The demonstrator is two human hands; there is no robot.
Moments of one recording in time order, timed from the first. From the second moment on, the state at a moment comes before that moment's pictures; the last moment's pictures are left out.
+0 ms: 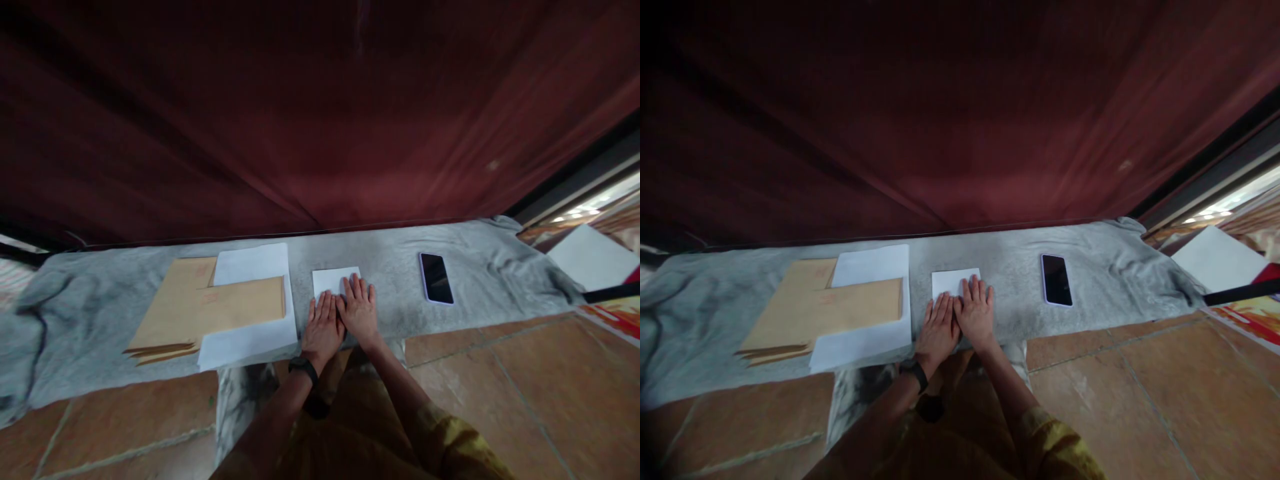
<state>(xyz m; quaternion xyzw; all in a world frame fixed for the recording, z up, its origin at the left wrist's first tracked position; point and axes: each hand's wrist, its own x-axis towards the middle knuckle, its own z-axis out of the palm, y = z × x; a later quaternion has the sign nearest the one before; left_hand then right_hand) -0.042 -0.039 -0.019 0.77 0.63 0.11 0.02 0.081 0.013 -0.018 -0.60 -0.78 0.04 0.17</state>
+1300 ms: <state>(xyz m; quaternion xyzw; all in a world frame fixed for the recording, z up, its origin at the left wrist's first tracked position) -0.052 0.021 -0.011 0.73 0.67 0.12 0.03 0.083 0.033 -0.022 -0.49 -0.84 0.08 0.20</state>
